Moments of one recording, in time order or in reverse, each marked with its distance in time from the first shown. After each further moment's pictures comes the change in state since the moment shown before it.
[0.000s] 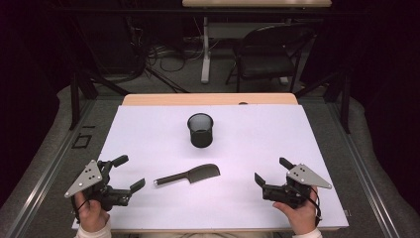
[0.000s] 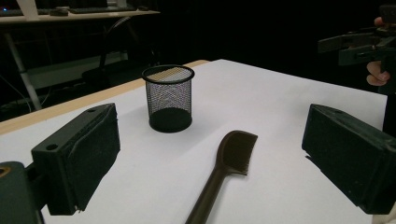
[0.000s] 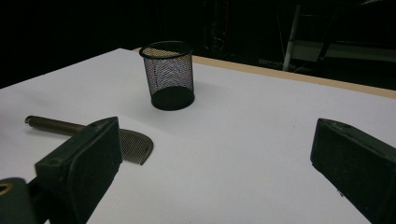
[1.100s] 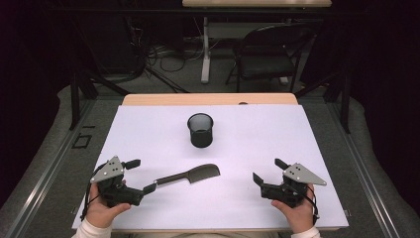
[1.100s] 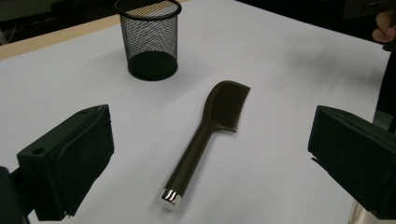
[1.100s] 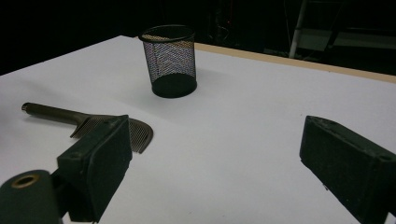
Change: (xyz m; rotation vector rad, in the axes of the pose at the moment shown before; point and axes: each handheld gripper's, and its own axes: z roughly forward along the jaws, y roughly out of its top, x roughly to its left) left arm -0.001 0.001 0.032 0.272 -0.040 -0.044; right arm -0.004 -0.008 0.010 0.050 0.016 -0.001
